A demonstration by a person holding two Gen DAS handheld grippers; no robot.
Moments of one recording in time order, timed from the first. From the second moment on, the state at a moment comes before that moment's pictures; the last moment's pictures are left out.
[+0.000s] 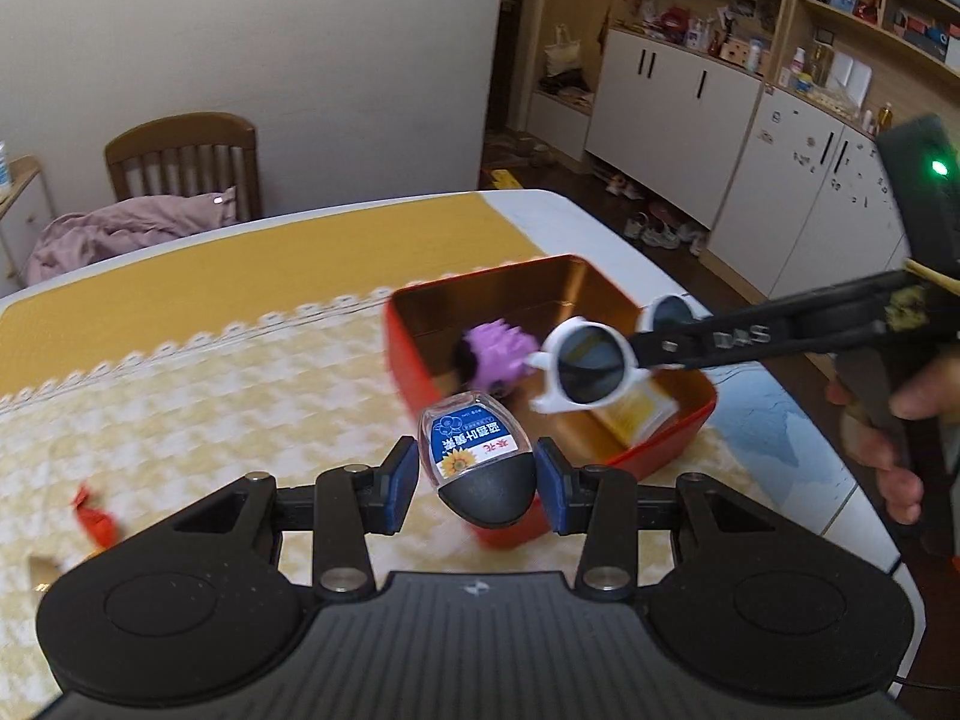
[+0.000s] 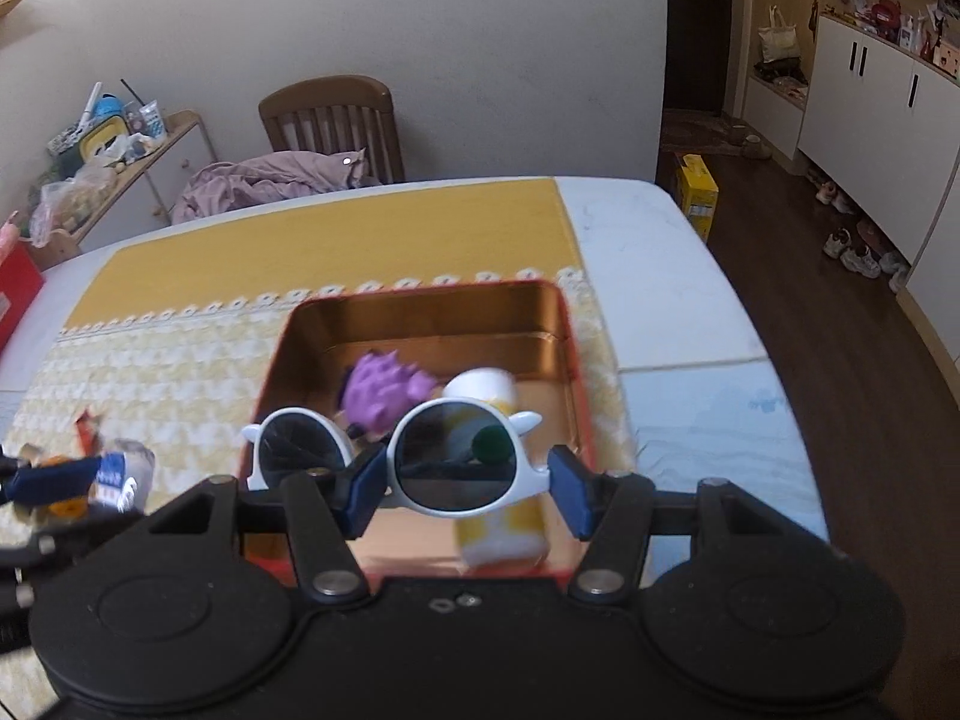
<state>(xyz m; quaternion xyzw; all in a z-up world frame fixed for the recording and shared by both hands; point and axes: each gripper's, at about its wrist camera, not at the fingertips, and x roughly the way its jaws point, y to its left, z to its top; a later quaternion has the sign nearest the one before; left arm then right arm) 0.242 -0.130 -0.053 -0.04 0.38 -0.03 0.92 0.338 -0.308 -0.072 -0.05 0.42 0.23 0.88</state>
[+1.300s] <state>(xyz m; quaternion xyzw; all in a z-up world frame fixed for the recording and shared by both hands) 0.365 -0.188 -0.133 -0.02 0.49 0.00 0.87 0.432 -0.267 -0.113 -0.07 0.46 0.25 0.85</state>
